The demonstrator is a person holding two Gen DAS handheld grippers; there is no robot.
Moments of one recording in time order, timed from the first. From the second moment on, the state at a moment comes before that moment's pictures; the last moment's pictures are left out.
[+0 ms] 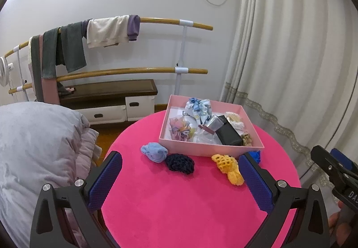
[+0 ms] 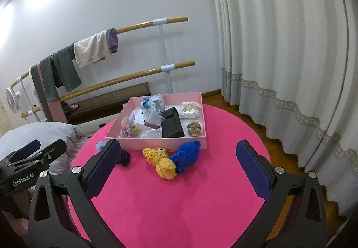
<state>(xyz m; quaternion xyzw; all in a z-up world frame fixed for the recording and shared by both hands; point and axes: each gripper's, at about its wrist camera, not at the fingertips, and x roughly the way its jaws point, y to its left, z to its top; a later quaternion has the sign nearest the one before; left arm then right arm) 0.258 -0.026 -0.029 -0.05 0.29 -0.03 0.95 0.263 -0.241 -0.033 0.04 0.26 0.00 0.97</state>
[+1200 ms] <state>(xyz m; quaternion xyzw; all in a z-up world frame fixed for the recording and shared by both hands) 0.421 -0.102 -0.157 -0.03 0.44 -0.04 0.90 0.368 -0.311 -0.157 0.12 0.40 0.01 0.91</state>
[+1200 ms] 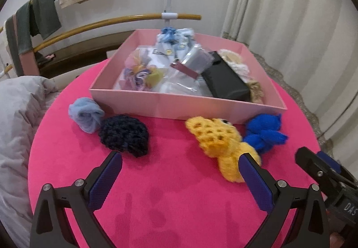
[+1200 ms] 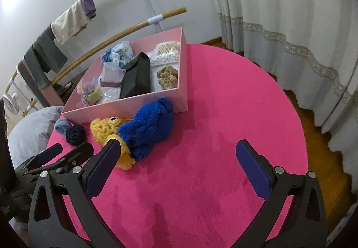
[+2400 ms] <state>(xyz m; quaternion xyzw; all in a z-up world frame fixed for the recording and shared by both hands) 0.441 -0.038 -0.201 -0.04 0.44 -0.04 0.90 0.389 -0.289 -0.179 0.11 0.41 0.01 0.91</state>
